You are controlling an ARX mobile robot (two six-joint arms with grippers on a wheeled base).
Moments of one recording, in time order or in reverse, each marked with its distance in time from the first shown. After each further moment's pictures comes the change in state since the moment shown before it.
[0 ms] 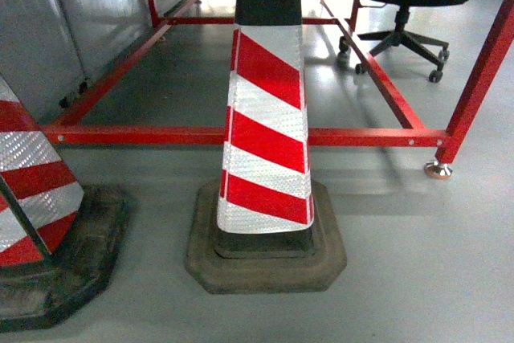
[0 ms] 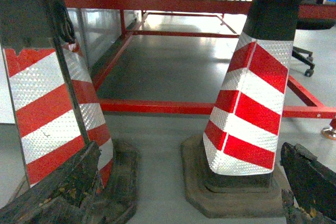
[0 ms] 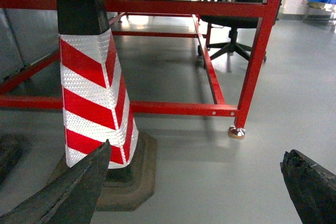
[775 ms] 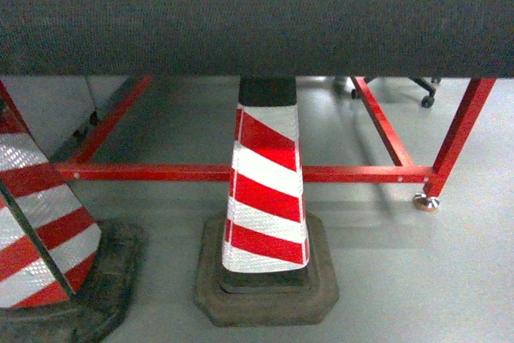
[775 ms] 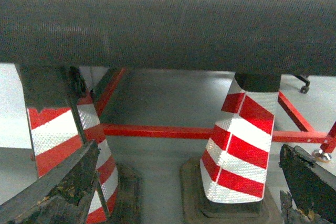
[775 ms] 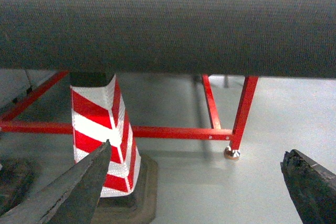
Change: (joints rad) left arm 0.000 0.000 0.000 0.000 0.001 0.011; right arm 0.000 0.000 0.000 0.000 0.002 0.006
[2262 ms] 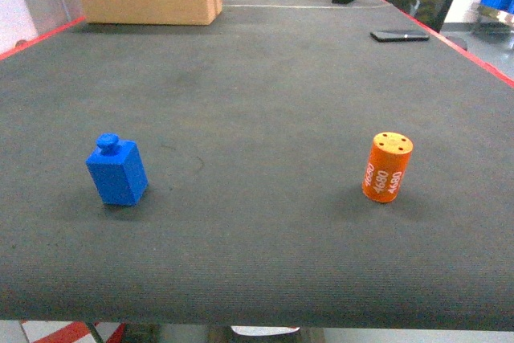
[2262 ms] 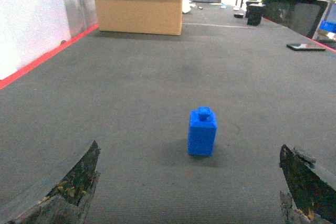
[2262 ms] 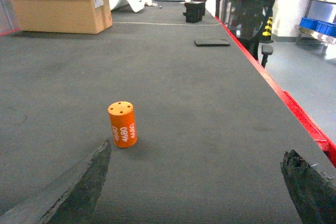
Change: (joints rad) left arm 0.000 0.000 0.000 0.000 0.000 0.000; right arm 0.000 0.000 0.000 0.000 -0.001 0.001
